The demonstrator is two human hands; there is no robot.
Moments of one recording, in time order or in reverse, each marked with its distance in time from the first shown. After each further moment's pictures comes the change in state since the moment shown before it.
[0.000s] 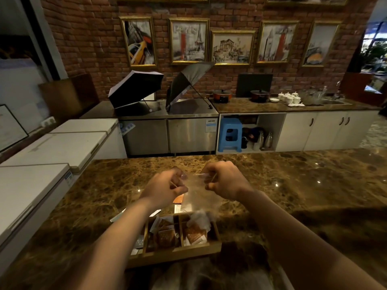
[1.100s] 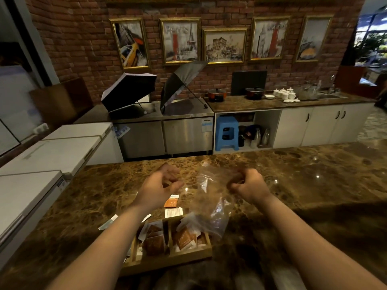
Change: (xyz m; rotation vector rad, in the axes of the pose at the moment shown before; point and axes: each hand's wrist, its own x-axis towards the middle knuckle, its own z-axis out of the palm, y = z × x) left_hand 0.015 0.017 0.021 -0.202 0.055 -0.048; right_hand -0.014 0.110 -0.019 0.370 0.204 0.311
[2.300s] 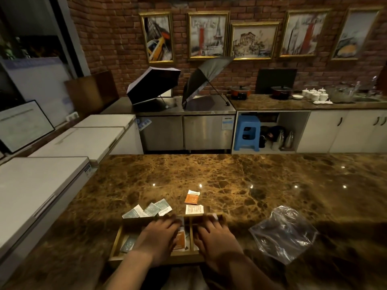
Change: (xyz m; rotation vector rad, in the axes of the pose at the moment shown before) left_hand -0.089 -0.104 0.009 0.868 -0.409 -0.014; right_hand -0.078 0.020 0.167 -0.840 -0.520 -0.366
